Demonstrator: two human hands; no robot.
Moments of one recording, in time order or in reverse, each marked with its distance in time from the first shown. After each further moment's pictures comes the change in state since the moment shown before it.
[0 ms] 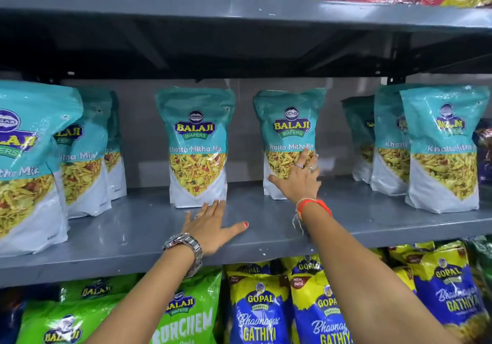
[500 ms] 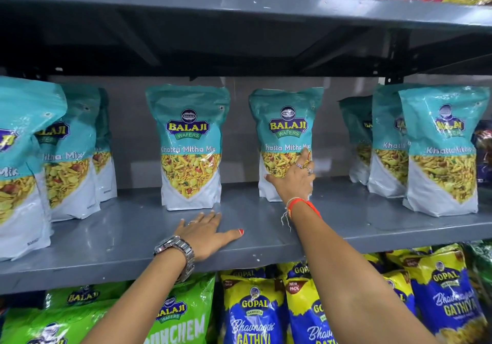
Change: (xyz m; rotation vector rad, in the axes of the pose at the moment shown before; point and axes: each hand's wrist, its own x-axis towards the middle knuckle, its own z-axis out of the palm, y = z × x) left_hand 0.006 0.000 0.004 0.096 -0.093 -0.022; right_hand 0.012 -0.002 0.010 0.184 0.087 0.116
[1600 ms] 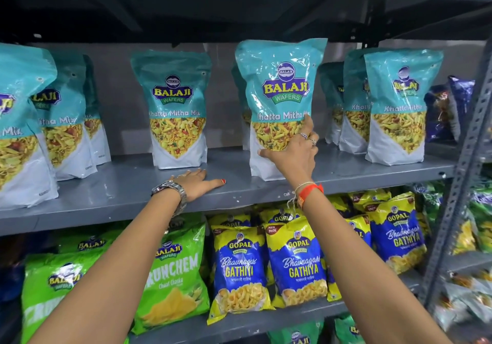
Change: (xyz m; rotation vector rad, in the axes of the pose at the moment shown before) left_hand -0.006 0.004 -0.005 -0.014 0.021 -0.025; right_hand -0.086 0.015 -0.103 0.178 0.017 -0.065
